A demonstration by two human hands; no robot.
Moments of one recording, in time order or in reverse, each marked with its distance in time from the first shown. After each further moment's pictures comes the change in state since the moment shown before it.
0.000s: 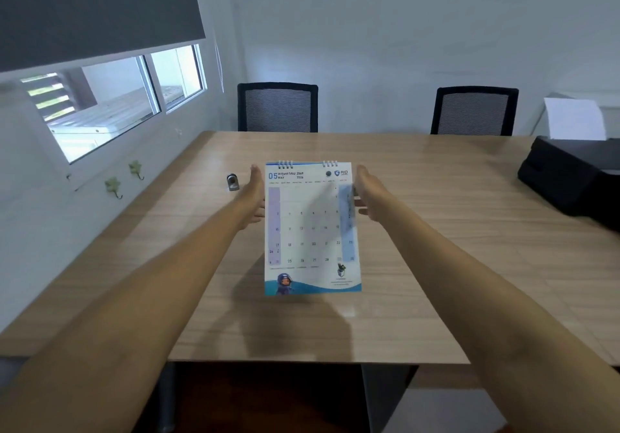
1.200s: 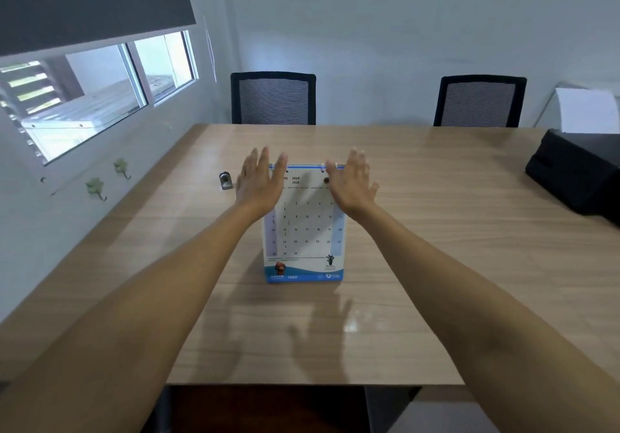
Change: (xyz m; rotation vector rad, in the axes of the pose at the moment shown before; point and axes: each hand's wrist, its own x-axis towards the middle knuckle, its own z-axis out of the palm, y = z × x) left_hand 0.061 0.007 0.022 0.515 0.207 0.420; right_hand 0.034 0.004 0.025 -0.606 0.147 -0.391
